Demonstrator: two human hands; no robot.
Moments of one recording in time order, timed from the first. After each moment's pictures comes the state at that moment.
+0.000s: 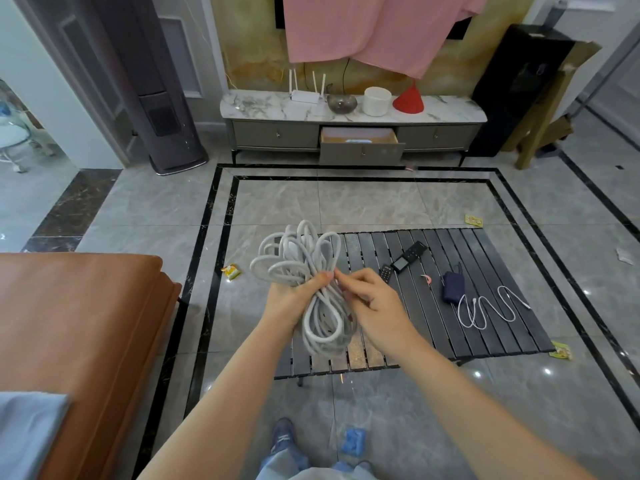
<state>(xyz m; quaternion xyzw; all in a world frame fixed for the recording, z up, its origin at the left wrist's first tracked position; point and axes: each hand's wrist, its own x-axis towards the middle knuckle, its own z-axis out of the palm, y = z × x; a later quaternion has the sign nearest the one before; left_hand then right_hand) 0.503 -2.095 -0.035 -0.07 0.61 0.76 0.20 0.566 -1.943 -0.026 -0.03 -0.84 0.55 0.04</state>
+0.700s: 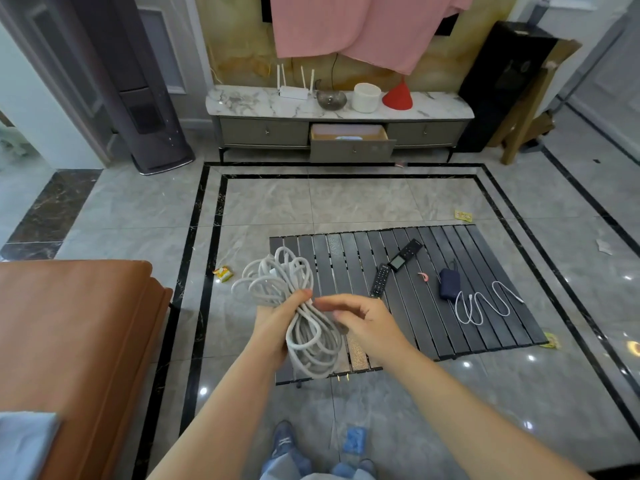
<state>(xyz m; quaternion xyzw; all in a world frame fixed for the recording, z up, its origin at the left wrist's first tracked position) 0.494 -2.127 -0.069 -0.18 0.53 0.79 0.25 0.555 -1.974 -0.036 -0.11 -0.76 0.64 -0.07</state>
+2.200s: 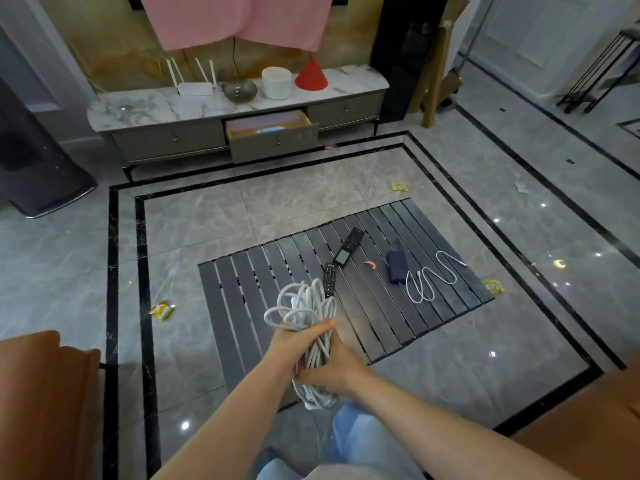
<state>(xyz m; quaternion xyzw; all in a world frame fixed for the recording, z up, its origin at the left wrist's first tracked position) 0.463 -1.983 -0.132 -0.14 0.65 0.61 0.42 0.545 -1.907 -0.120 -0.33 -0.77 0.49 -0.23</state>
